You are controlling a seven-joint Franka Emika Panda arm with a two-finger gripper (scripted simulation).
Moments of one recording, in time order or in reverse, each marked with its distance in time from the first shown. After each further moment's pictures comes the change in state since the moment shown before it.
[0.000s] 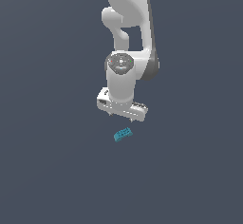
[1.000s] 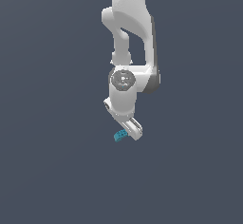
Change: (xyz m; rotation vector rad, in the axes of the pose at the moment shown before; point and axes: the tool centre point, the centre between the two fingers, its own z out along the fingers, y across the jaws) arm 0.022 -0.015 0.040 0.017 0.011 0.557
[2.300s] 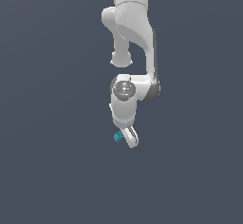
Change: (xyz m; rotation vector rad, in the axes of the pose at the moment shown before) arm 0.004 -0.010 0.035 0.008 0.010 0.242
